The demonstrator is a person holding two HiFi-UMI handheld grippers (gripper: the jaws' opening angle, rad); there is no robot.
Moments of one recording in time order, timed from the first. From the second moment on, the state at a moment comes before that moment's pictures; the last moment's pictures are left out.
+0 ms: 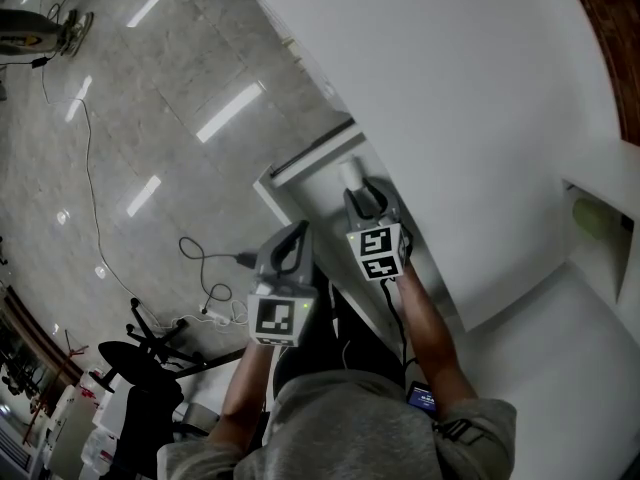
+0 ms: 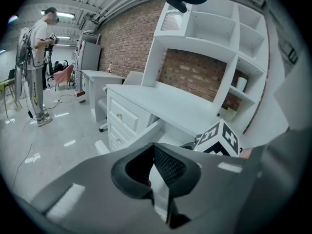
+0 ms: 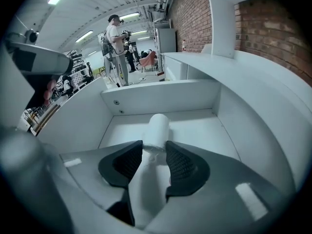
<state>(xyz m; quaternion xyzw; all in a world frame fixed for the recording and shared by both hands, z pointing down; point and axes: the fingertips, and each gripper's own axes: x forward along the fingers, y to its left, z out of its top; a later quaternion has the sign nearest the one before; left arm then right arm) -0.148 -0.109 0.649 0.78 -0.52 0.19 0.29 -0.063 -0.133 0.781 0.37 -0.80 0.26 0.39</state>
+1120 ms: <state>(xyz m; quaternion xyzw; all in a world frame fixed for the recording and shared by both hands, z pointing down) -0.134 -0.091 0.535 0.82 -0.52 0.15 0.20 -0.057 -0.115 0.640 0.41 -0.83 0.19 0.31</state>
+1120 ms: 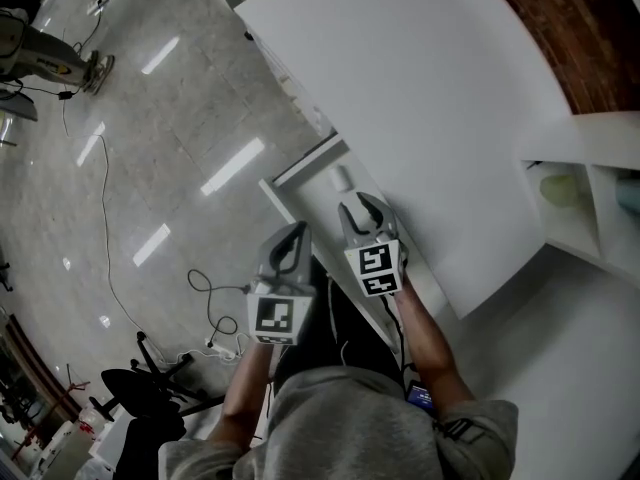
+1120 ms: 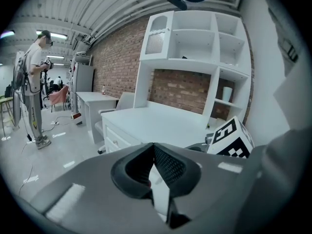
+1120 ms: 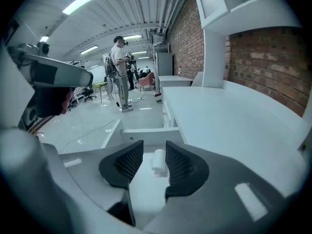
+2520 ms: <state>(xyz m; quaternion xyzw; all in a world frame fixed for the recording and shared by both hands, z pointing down) -0.078 -0.003 0.380 0.85 -0.51 0.09 0.08 0.030 -0.015 0.411 0.52 -0.84 0.08 0.14</state>
